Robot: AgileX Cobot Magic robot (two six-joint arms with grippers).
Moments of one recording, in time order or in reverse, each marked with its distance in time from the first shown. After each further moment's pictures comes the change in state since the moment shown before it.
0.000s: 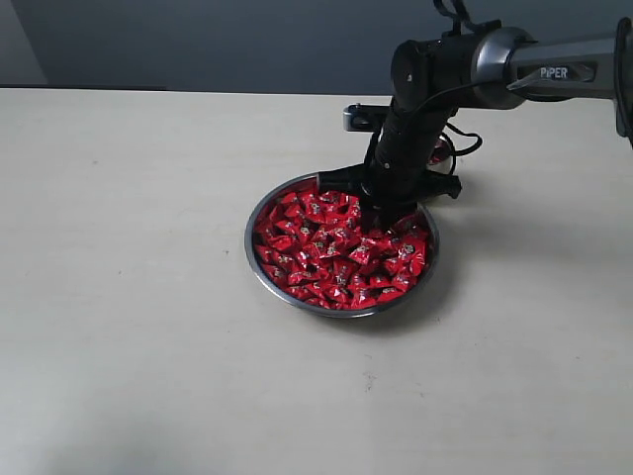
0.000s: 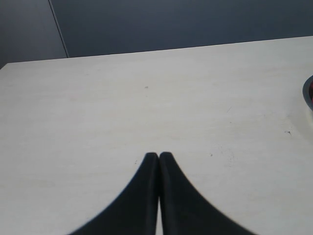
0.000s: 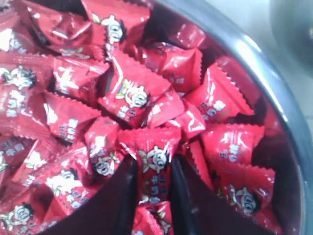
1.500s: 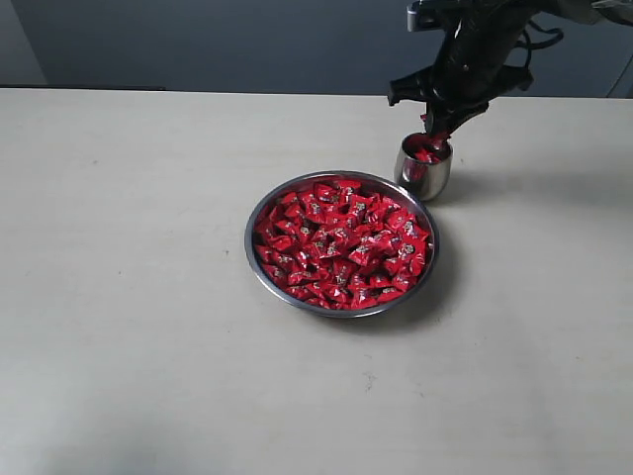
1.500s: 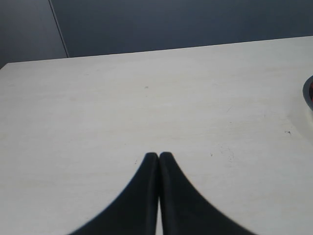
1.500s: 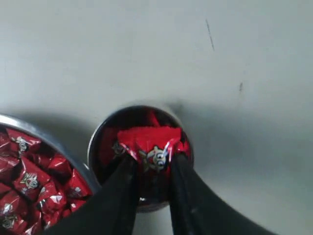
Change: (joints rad) left arm 0.000 0.000 0.000 0.000 0.000 0.000; right arm -0.188 -0.008 -0.290 -0.124 0.126 -0.225
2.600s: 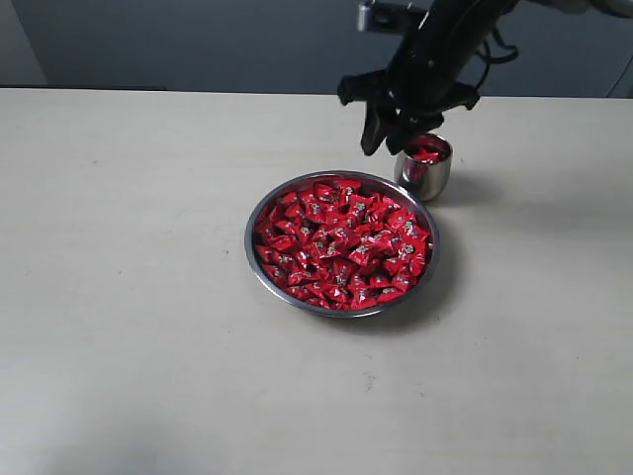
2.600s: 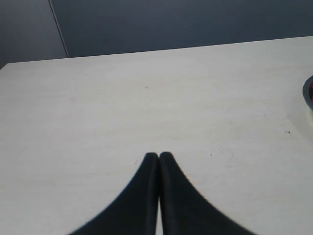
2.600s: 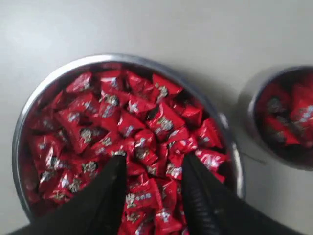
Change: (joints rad) left arm 0.000 0.000 0.000 0.000 0.000 0.000; right arm 0.066 -0.031 -0.008 0.317 0.160 -0.160
